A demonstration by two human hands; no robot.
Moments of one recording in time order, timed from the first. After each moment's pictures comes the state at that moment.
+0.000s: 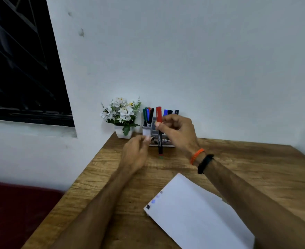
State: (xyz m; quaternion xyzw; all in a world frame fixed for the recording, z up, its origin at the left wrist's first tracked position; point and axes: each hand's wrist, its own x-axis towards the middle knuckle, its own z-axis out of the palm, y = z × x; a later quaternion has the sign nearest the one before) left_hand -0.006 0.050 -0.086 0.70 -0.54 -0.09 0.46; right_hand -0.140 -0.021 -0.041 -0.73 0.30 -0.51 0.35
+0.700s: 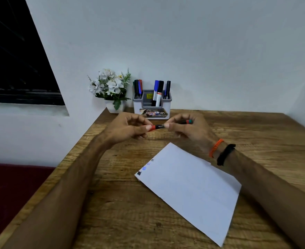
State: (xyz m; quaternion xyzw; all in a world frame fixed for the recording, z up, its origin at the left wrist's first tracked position) left_hand 0.000 0.074 -0.071 0.57 -0.60 -0.34 0.44; right_hand -0.215 0.002 -0.083 -0.72 0.31 -0.40 0.47
